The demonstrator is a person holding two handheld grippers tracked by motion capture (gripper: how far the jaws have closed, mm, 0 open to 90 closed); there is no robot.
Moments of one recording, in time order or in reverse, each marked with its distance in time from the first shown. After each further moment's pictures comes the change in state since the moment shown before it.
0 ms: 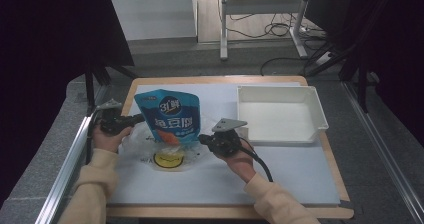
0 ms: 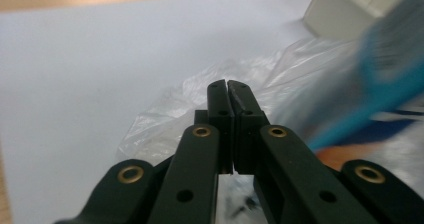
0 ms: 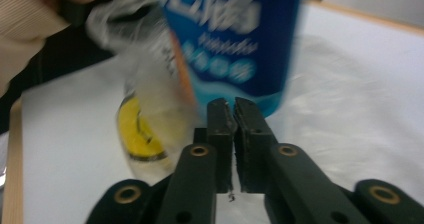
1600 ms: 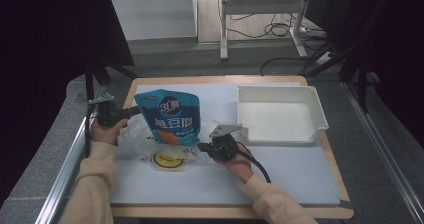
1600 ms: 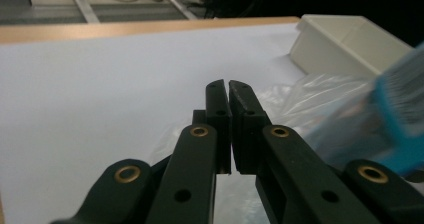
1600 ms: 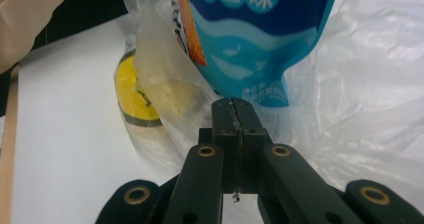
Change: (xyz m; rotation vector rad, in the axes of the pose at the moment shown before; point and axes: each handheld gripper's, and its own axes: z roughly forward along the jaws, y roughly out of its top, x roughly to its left) left arm 0.029 0.009 -0.011 -0.146 -0.101 -0.026; right arm -0.006 -0.023 0.018 0.072 0.052 0.015
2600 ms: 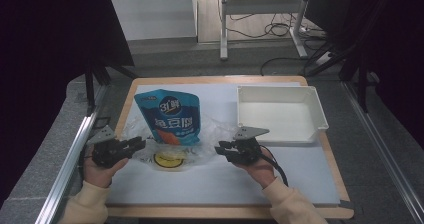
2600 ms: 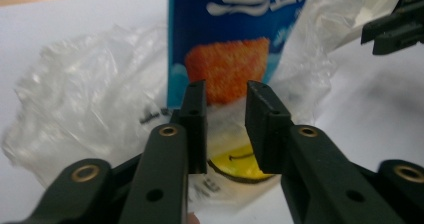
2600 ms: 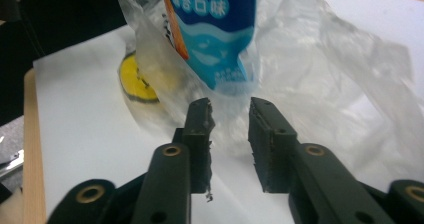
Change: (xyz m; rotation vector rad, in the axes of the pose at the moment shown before) left arm -0.100 -0.063 -0.051 0.100 0.056 0.154; right arm -0.010 -0.016 -0.065 -0.049 -0.046 0.013
